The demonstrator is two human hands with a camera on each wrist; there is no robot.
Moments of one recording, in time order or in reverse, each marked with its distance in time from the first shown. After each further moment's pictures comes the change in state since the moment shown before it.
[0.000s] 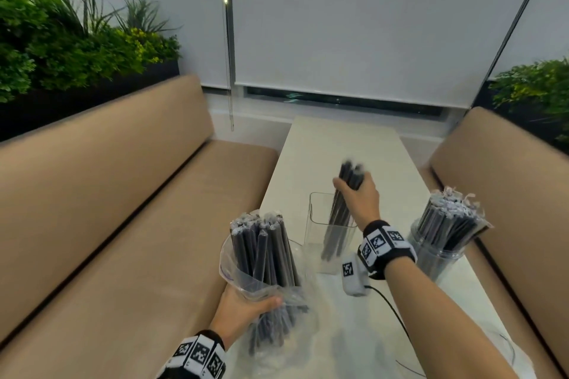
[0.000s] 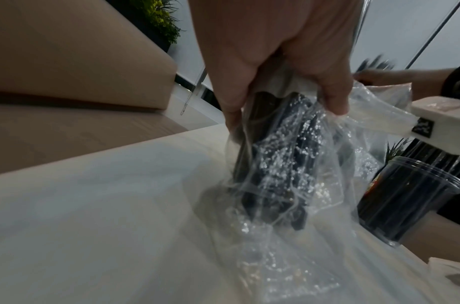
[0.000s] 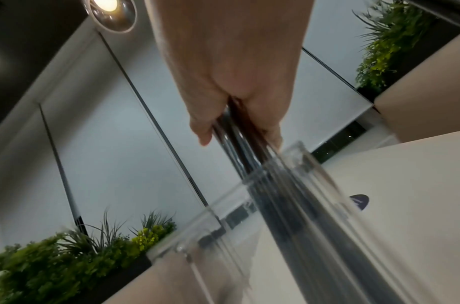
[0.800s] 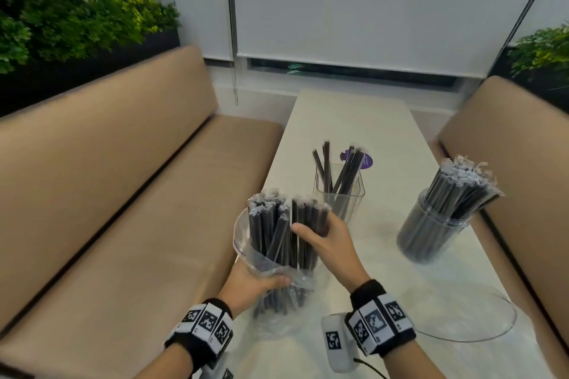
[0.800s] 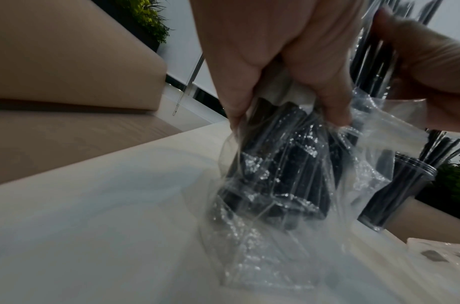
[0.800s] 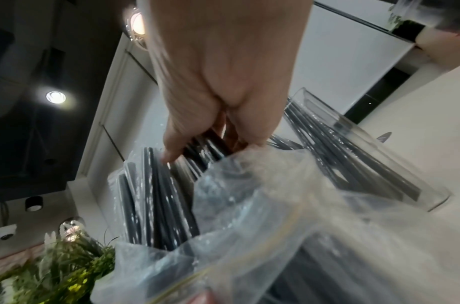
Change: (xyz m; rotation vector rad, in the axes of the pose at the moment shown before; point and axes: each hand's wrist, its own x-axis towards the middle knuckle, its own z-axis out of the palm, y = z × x) left_hand -0.016 0.001 0.002 0.034 -0.063 -0.008; right_hand -0.143 0.027 0.018 0.204 -0.435 -0.079
